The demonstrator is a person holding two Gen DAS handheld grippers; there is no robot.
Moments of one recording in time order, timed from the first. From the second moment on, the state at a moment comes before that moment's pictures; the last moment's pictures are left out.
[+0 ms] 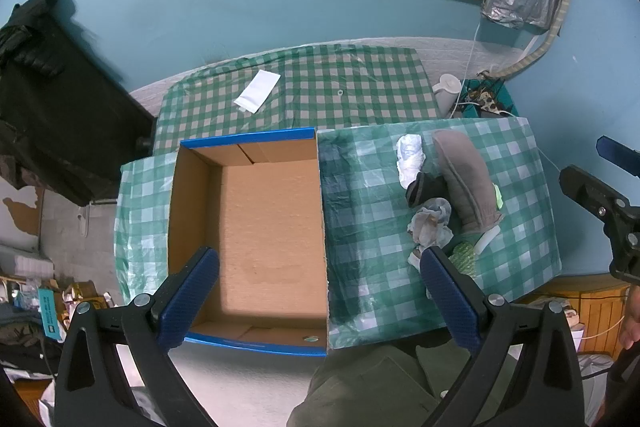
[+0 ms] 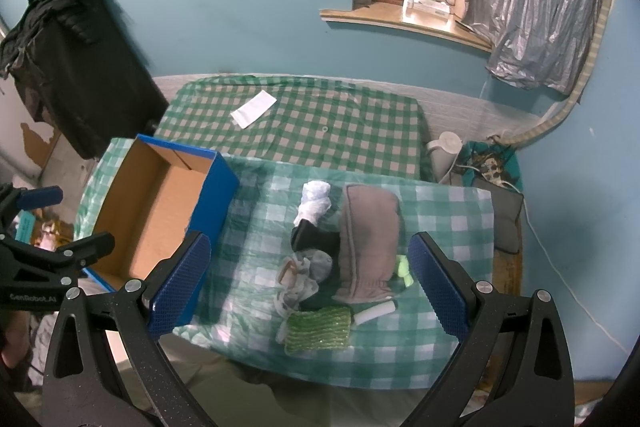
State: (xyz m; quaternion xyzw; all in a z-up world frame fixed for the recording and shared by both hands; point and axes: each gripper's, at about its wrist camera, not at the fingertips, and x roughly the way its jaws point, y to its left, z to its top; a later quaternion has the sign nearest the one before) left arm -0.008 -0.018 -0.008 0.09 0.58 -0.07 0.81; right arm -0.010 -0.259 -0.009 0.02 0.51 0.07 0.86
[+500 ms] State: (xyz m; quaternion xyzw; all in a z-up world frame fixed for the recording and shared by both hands) left arm -0.001 -0.026 -0.010 0.09 0.58 -0.07 0.81; right arm -0.012 -0.265 -0.008 0.02 0.51 0.06 0.86
